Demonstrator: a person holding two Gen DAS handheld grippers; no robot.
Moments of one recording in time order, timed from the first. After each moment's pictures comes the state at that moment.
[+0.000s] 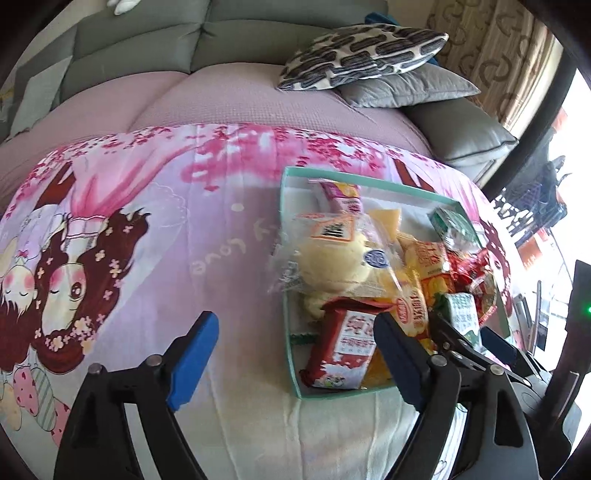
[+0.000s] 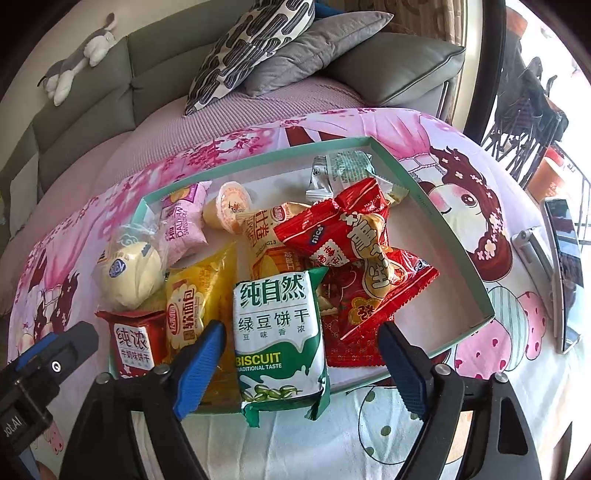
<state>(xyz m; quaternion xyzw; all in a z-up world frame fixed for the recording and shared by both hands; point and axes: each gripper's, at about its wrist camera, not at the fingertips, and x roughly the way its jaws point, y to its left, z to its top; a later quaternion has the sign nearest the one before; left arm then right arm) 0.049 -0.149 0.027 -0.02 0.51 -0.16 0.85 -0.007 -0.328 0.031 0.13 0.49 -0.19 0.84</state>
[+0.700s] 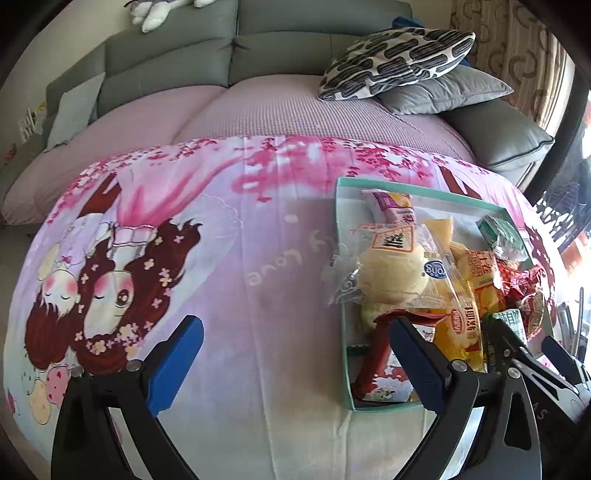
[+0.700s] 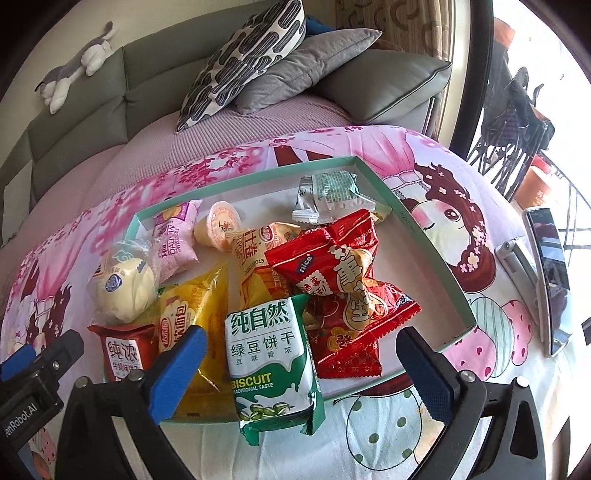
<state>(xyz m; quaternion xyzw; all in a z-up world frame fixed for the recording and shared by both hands) 0.051 -0.140 0.027 0.02 0.48 -0.07 0.87 -0.012 -0.328 0.039 0.12 0.46 -0.22 0.85</state>
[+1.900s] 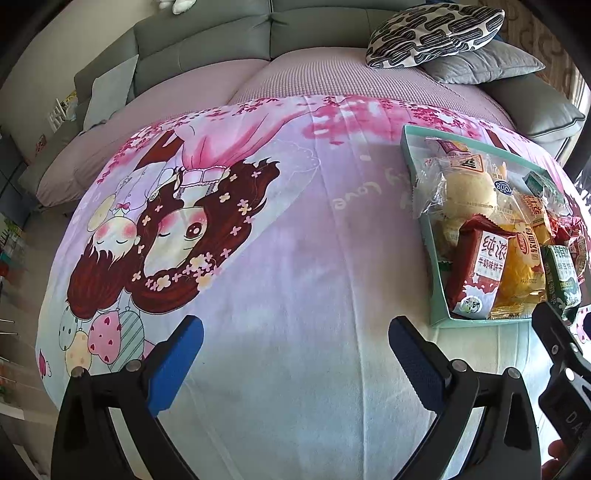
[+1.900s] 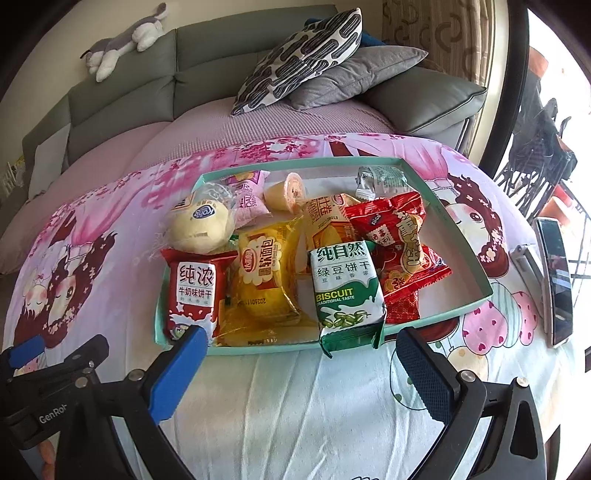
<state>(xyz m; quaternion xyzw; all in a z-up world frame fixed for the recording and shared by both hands) 0.011 -0.090 0.006 0.06 0.53 0.00 0.85 -0.042 -0.267 0.047 0.08 0.47 -0.15 0.87</state>
